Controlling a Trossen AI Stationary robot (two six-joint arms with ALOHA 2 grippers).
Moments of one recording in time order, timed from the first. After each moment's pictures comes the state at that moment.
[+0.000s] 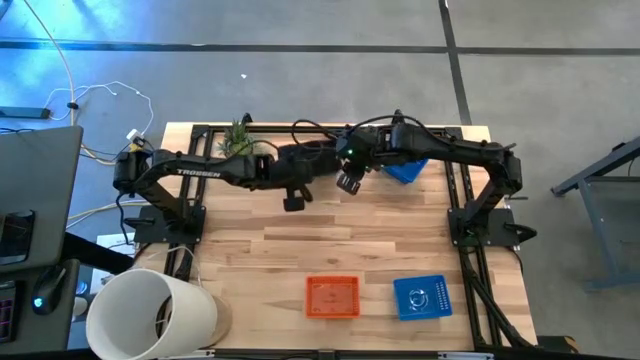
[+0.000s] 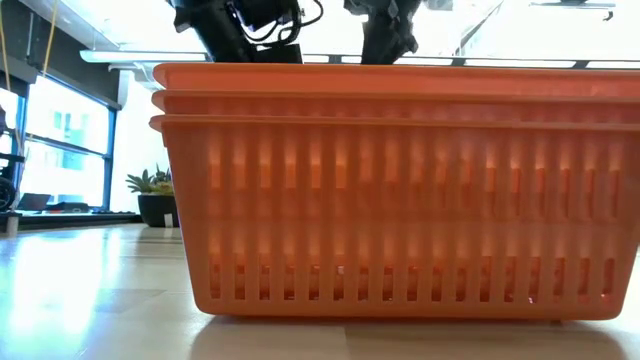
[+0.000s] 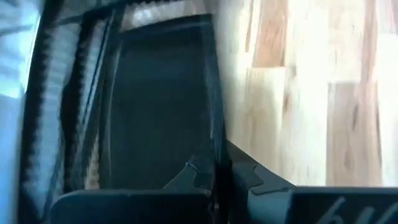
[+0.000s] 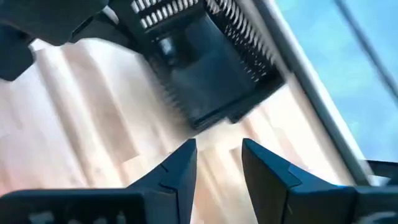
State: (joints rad) left arm 0.27 1.56 1.09 -0.44 -0.31 0.23; right arm -0.16 1.71 1.77 -1.11 0.26 0.20
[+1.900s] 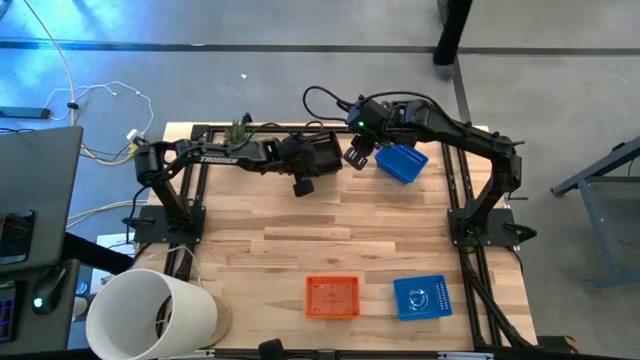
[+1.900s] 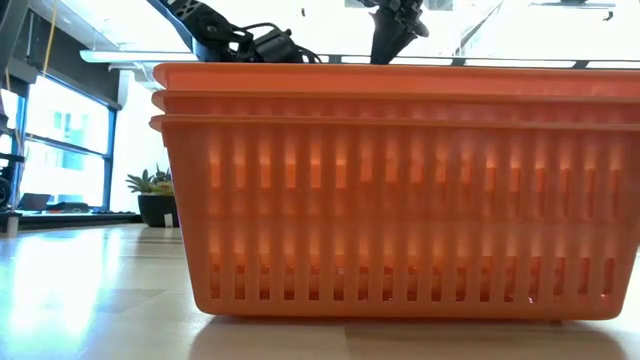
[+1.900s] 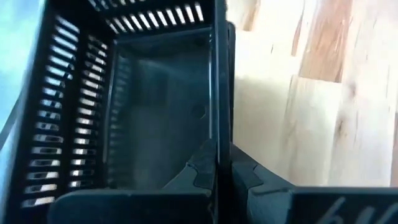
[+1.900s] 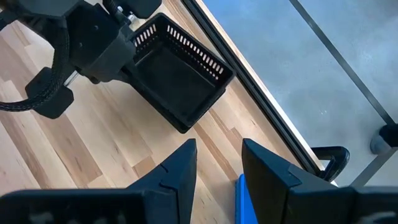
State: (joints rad) left arm 0.48 1.72 1.09 -0.27 -0.12 0.19; right arm -0.26 1.71 1.93 -1.24 0.33 0.20
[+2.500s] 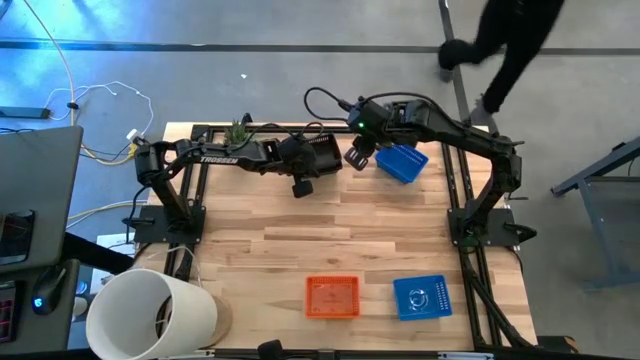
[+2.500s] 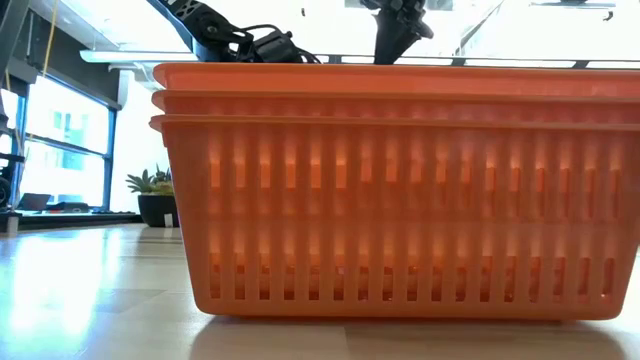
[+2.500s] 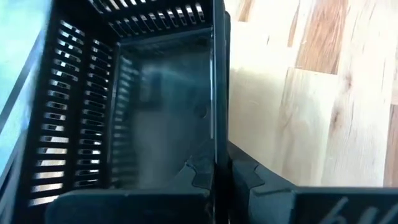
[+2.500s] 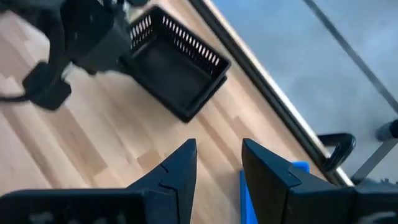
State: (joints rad) left arm 0.48 1.72 1.09 -0.30 -0.11 0.18; right arm -0.26 1.71 1.93 -1.27 0.31 0.25
